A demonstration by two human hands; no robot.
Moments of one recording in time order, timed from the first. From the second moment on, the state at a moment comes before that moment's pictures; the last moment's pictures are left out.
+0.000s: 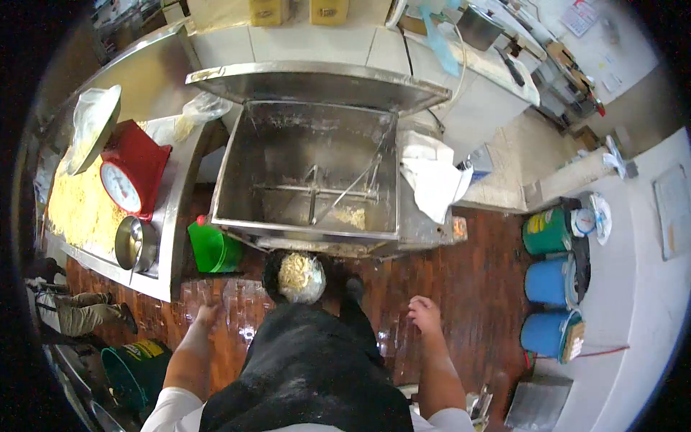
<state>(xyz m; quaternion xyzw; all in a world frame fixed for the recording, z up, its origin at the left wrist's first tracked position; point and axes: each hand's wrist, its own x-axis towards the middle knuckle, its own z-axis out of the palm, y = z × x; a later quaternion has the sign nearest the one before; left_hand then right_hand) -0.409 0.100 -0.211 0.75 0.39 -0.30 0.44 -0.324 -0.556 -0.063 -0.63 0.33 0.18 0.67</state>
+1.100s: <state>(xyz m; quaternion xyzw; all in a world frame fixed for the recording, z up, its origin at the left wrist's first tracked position) -0.591 -0.184 -0.111 0.61 0.67 -0.14 0.41 0.238 -0.347 0.172 -0.87 -0.46 0.15 -0.01</state>
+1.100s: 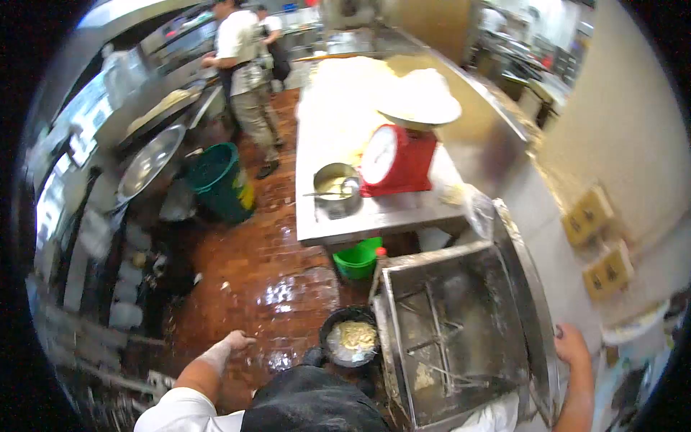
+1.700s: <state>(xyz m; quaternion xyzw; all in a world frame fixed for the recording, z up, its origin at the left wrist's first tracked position) -0.558 -0.332 -0.066 0.43 0.77 -0.03 0.48 0.168 -0.299 0.181 -0.86 -0.36 0.28 0.23</state>
